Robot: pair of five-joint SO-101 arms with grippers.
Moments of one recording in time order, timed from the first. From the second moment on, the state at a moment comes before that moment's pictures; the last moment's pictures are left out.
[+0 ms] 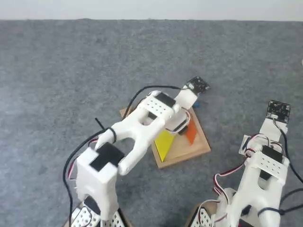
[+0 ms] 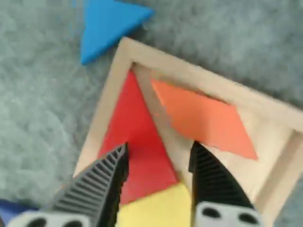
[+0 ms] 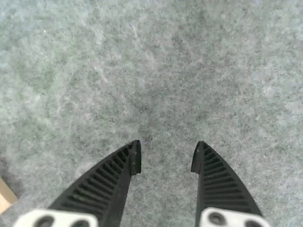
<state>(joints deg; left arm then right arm) 29.9 23.2 8.9 60.1 -8.8 26.4 -38.3 69.5 40.0 9.9</state>
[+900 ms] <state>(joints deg) 21.8 29.3 -15.1 76.7 -10.0 26.4 -38.3 69.5 40.0 9.9</state>
